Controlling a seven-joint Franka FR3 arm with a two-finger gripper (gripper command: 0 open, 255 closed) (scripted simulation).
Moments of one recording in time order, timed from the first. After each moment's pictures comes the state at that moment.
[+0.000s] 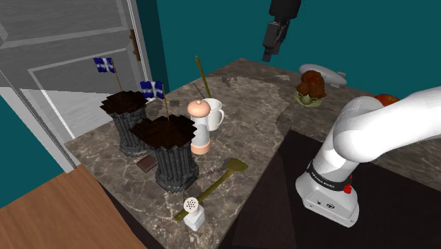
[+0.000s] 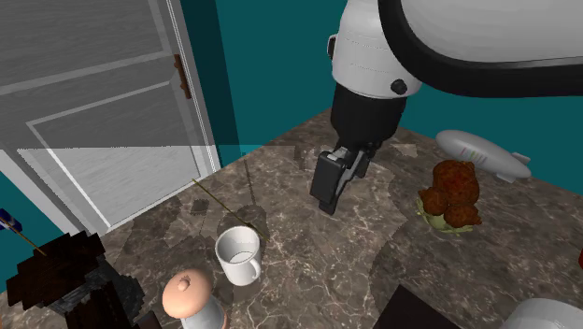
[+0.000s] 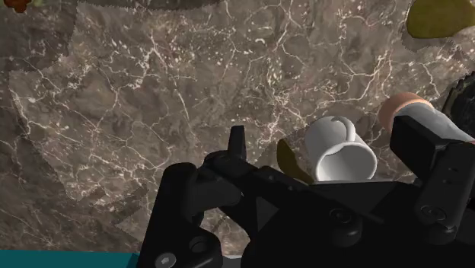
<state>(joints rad) 0.02 -0.83 0.00 -2.34 0.03 1.56 -0.15</state>
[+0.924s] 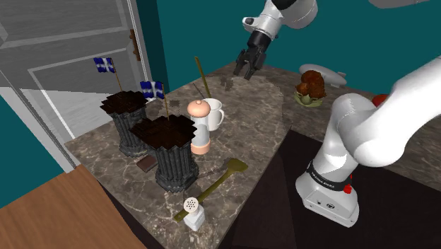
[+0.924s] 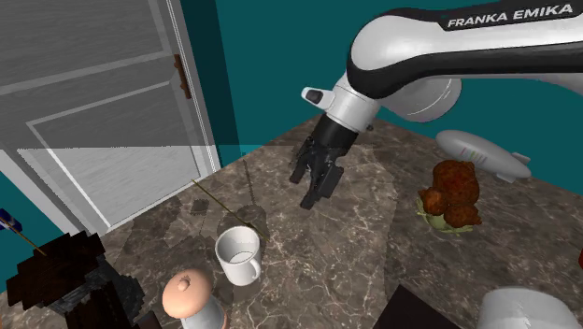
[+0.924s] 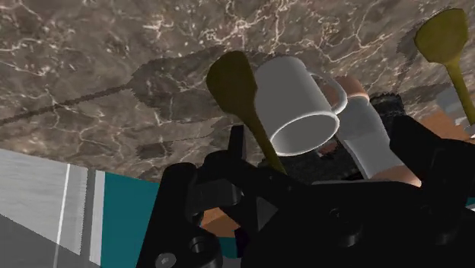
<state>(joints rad) 0.45 -0.59 -0.67 -2.43 0.26 1.95 -1.23</state>
